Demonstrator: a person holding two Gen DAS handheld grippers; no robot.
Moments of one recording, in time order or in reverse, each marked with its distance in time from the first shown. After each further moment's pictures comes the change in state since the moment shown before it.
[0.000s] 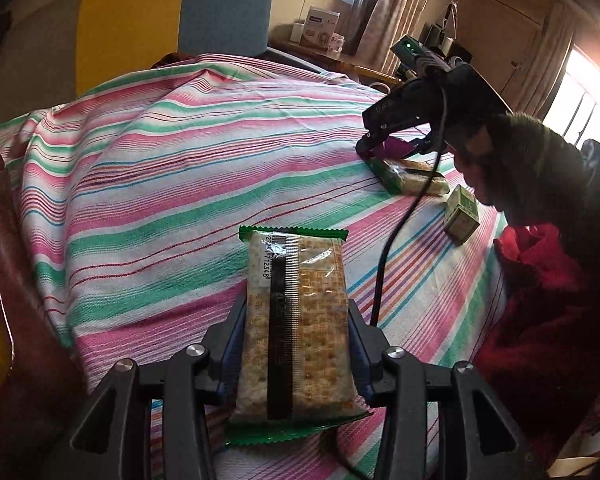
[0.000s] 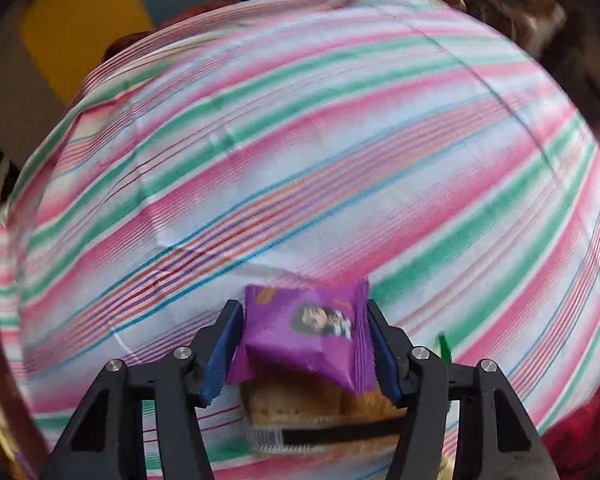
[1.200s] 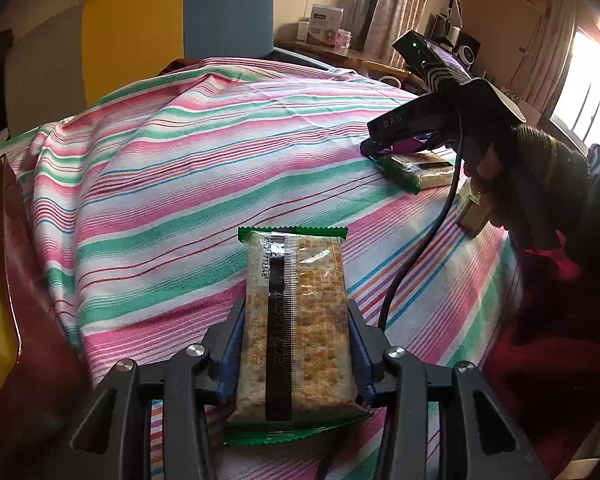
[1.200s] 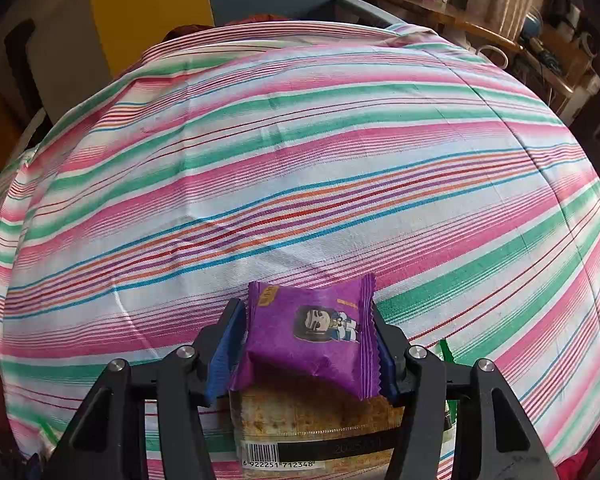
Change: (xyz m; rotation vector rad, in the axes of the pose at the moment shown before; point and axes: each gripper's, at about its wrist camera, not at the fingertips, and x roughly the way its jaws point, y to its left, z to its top) left arm 0.002 -0.010 0.001 0.040 0.010 0.083; right arm -0.004 0.001 -0.024 -0.159 -0.114 0.018
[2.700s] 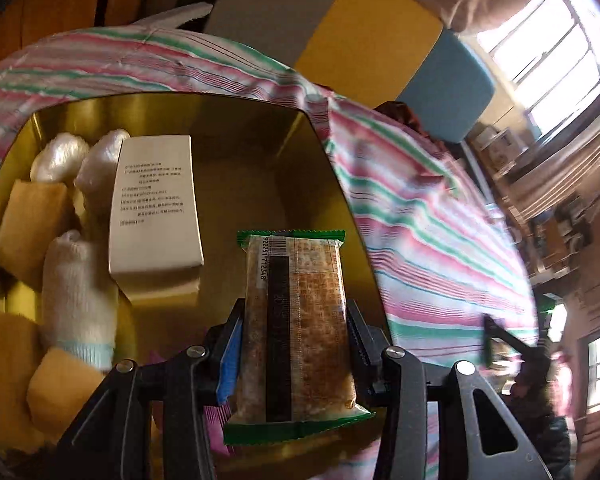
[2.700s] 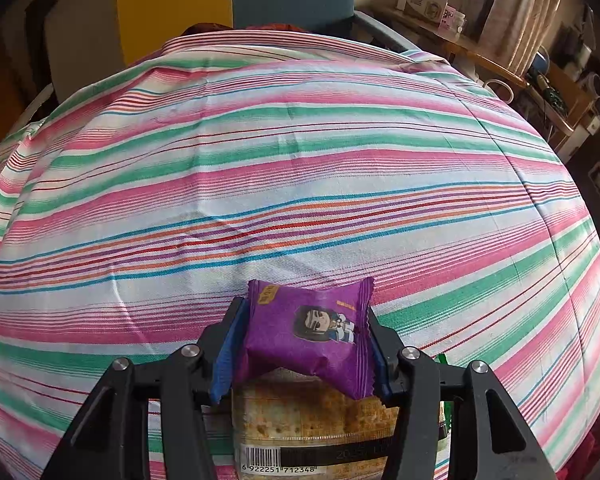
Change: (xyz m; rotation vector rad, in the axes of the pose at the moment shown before) left arm -0.091 0.201 0.003 -0.717 -0.019 0.183; right arm 0.004 0.016 0.002 -0.081 -0.042 -0.040
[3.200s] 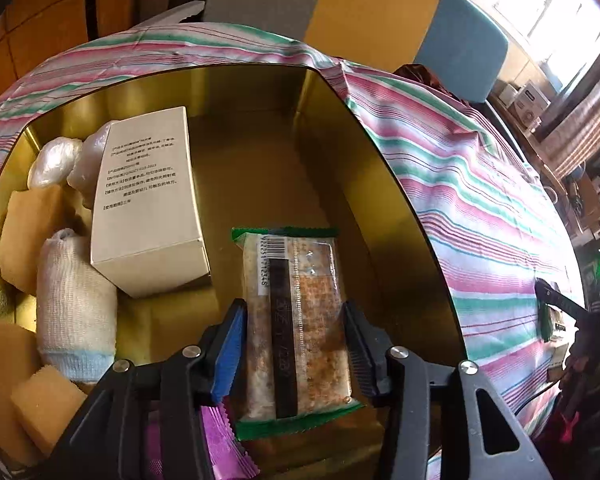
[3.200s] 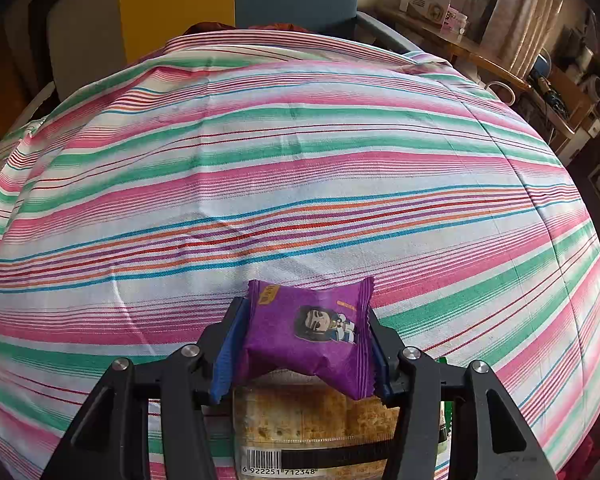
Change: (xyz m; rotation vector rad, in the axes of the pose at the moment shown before) left arm 0.026 0.000 -0.015 0.108 0.043 0.128; right arm 0.001 -0.001 0.002 -0.005 0.000 0.000
